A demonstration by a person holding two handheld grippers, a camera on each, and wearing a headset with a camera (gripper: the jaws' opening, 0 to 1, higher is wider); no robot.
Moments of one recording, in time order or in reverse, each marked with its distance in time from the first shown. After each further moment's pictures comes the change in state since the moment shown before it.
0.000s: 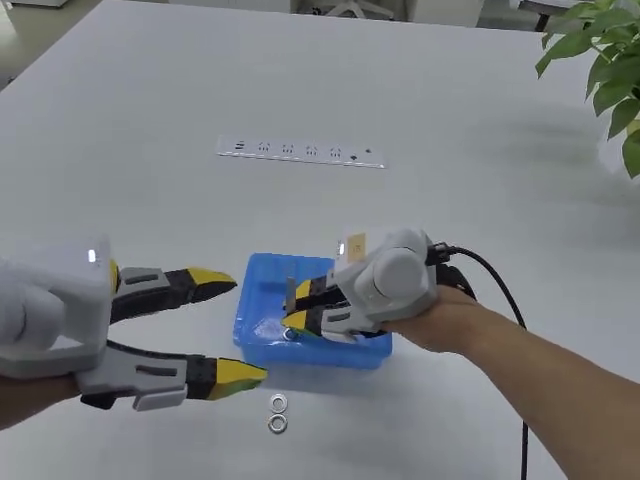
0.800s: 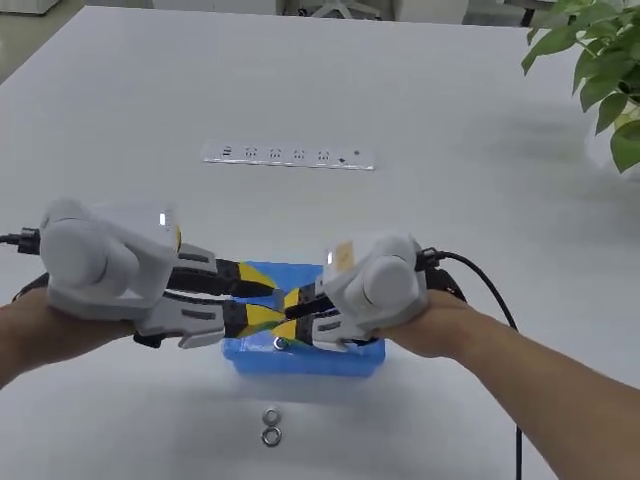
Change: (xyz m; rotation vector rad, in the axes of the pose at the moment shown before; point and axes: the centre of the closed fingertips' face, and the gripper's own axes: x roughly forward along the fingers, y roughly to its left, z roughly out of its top) left arm 0.042 0.018 0.012 0.154 0.084 -0.110; right arm 0.001 0.001 0.001 -0.018 -0.010 0.011
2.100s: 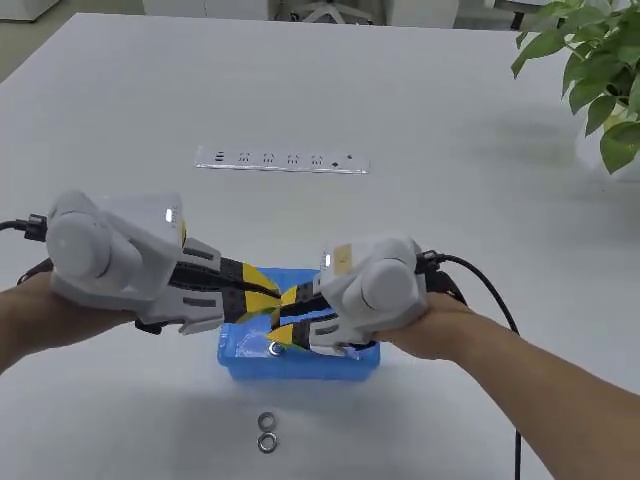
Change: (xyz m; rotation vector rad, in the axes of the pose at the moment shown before) left arm -0.001 0.006 0.008 0.094 0.014 -0.036; right arm -0.009 -0.004 0.007 0.000 -0.007 -0.033
